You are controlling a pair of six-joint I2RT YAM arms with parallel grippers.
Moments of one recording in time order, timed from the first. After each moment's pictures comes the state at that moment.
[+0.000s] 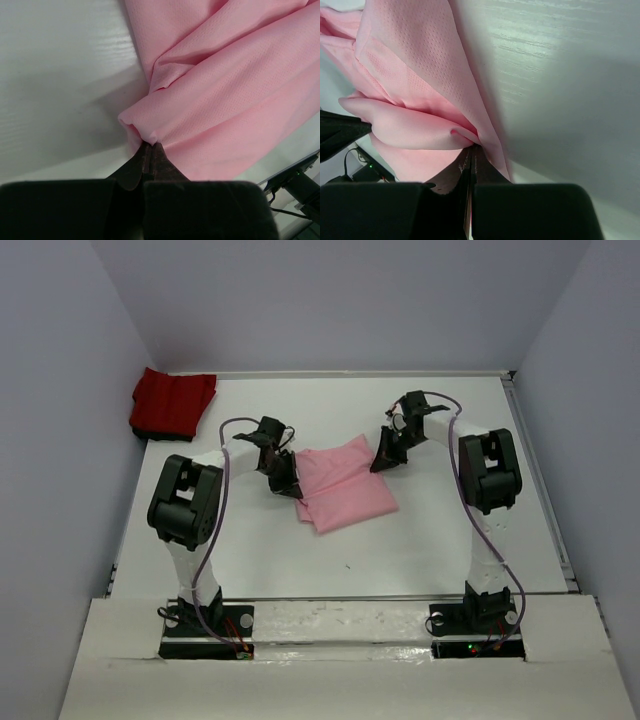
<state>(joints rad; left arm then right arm) -0.37 1.88 1.19 -0.52 0.38 -0.51 0.22 2.21 1.62 -0.67 -0.54 0.36</state>
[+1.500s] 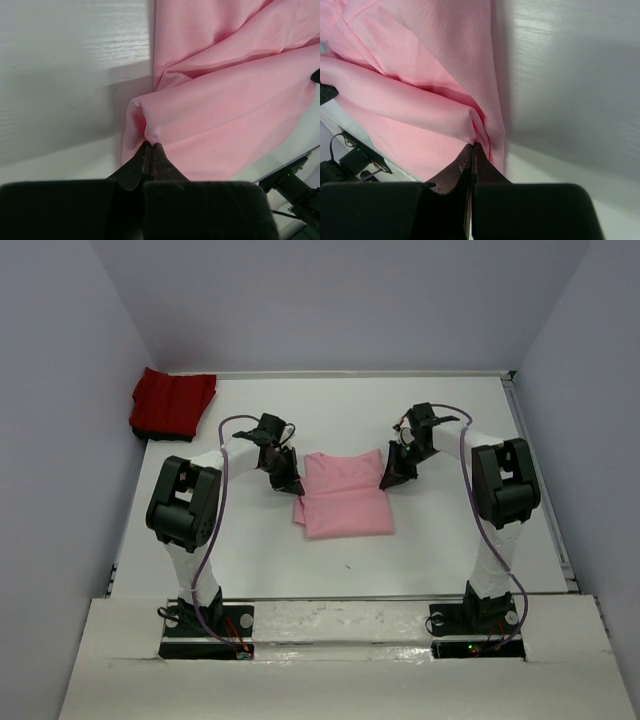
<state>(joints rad) -0.37 1.85 1.18 -0.51 0.38 -0.55 0.22 2.03 1.39 -0.70 -0.55 0.35</state>
